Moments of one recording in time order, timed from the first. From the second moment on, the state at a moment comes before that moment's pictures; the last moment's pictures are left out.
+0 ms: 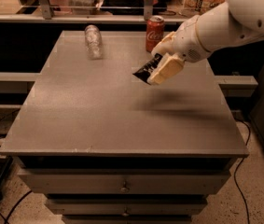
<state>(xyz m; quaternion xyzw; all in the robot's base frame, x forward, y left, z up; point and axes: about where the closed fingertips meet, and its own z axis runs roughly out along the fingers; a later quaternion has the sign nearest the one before) 0.615 -0.070 0.928 -0.61 0.67 0.08 0.41</state>
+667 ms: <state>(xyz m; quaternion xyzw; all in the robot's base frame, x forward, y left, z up) 0.703 0.012 0.920 -0.60 0.63 0.12 0.48</state>
